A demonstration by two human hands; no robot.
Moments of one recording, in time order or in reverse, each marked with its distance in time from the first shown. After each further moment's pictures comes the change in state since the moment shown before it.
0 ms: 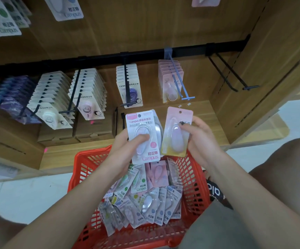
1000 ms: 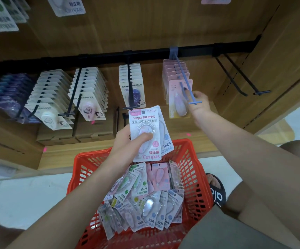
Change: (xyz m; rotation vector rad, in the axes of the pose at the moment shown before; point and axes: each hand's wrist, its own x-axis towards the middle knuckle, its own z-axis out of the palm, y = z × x) left_hand 0.012 0.014 -0.001 0.098 0.029 0.060; right_hand 0.135 -0.036 0.020 -0.525 0.233 -0.098
